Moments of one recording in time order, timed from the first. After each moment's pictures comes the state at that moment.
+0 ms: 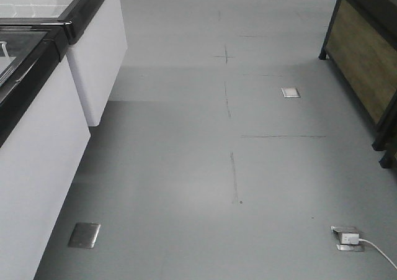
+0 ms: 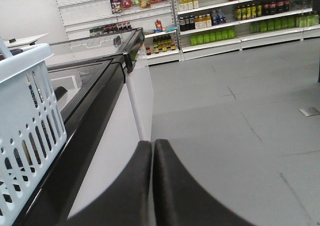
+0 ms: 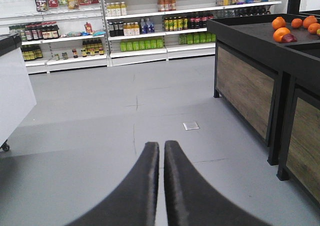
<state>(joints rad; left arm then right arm) 0.05 -0.01 0.03 0.08 0.14 0.06 -0.15 -0.01 0.03 0.01 0.14 0.07</state>
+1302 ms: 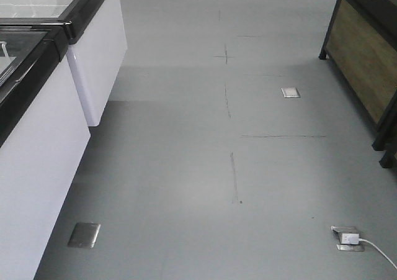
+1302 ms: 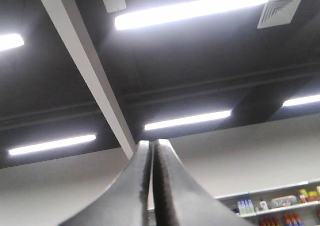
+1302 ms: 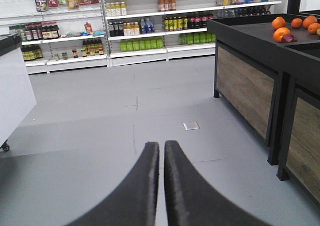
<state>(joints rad) 0.05 -0.01 -0.30 0.09 -0.49 0.04 -0.15 -0.01 0.03 0.01 0.14 0.07</state>
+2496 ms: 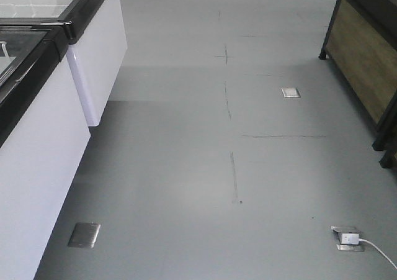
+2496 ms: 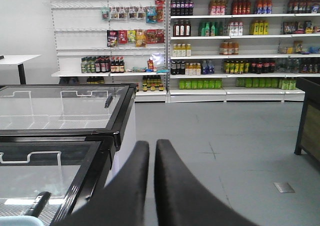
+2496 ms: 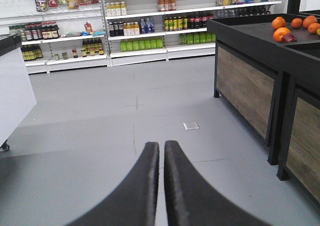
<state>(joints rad) 0.05 0.74 -0.91 -0.07 0.23 0.04 -0.15 -0.01 0.03 0.01 0.14 0.07</state>
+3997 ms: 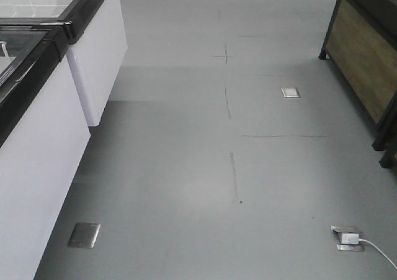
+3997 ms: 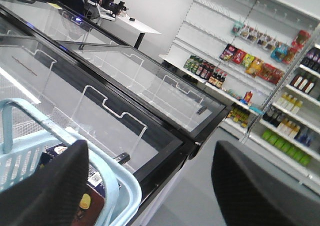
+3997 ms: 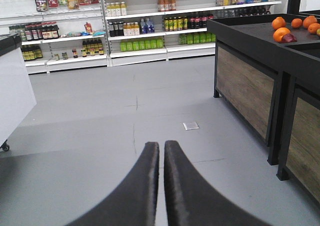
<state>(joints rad) 0.54 0.74 -0.91 -0.05 0.31 -0.45 -0.15 -0.01 0.03 0.01 0.14 0.07</state>
